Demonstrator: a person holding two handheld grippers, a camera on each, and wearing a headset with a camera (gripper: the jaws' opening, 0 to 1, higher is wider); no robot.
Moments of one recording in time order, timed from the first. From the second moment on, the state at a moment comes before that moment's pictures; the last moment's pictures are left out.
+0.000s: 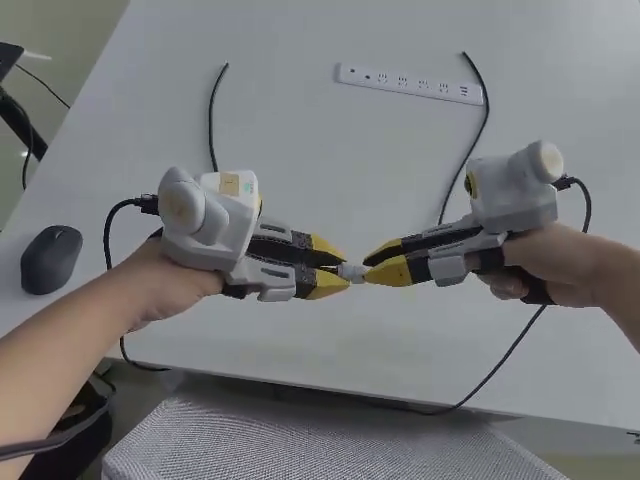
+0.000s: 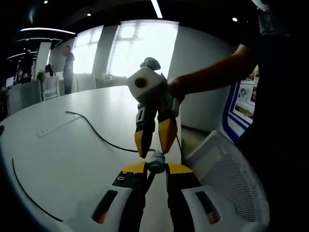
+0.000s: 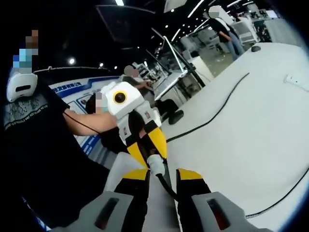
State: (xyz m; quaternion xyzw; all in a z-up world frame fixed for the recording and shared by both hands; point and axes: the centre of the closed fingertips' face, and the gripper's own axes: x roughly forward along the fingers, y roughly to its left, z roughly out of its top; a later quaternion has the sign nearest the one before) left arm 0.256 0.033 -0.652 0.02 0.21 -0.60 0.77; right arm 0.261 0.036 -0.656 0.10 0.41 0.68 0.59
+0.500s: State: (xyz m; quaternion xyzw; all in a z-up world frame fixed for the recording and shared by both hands) left arm 0.258 0.033 -0.653 0.02 0.21 -0.60 0.77; right arm 0.249 0.042 -0.655 0.10 0.42 0.70 0.56
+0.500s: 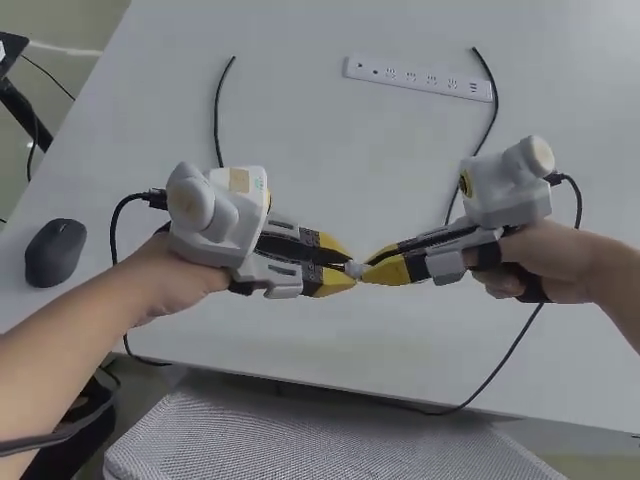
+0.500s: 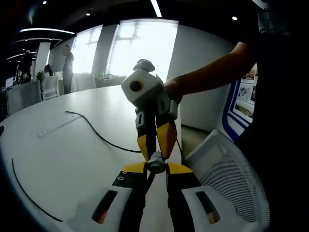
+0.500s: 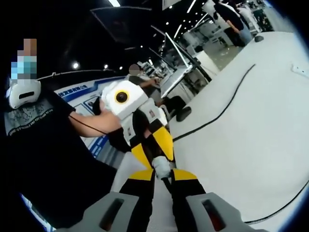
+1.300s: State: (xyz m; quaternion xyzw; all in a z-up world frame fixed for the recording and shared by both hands) left arm 0.245 0.035 -0.655 -0.02 0.24 -0.61 0.75; right arm 0.237 0.044 -0.662 -0.29 0.21 0.66 0.66
